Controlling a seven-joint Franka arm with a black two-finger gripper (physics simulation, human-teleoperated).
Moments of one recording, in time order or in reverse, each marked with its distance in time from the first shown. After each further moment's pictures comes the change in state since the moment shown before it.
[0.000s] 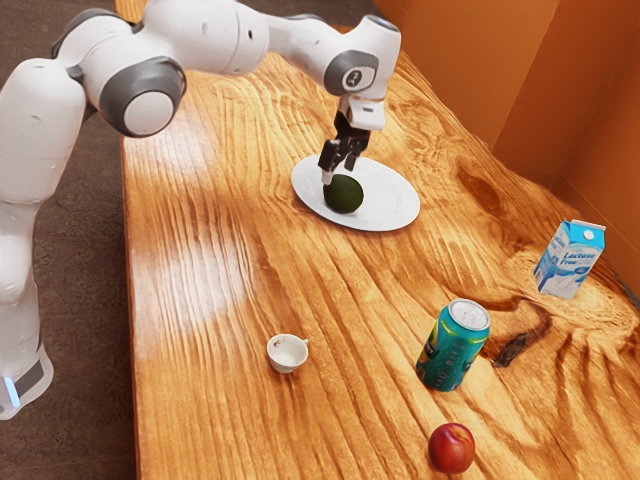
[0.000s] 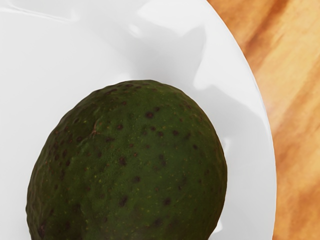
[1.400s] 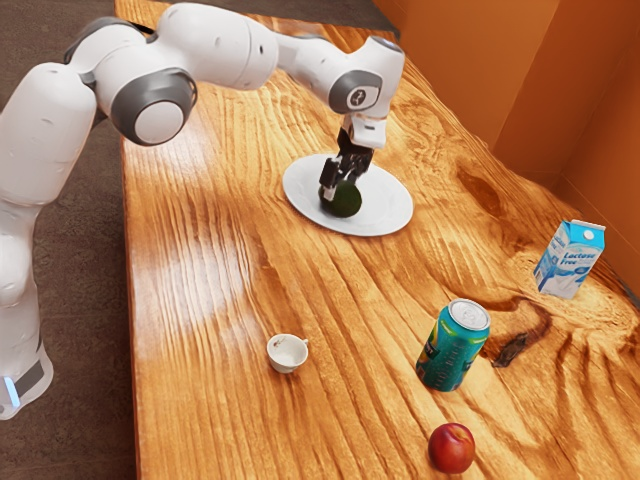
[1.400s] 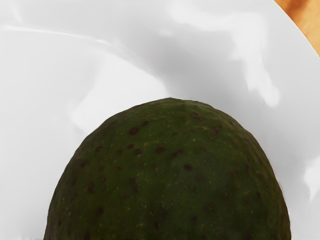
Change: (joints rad) arm -0.001 0.061 -0.011 0.001 -0.021 0.034 0.051
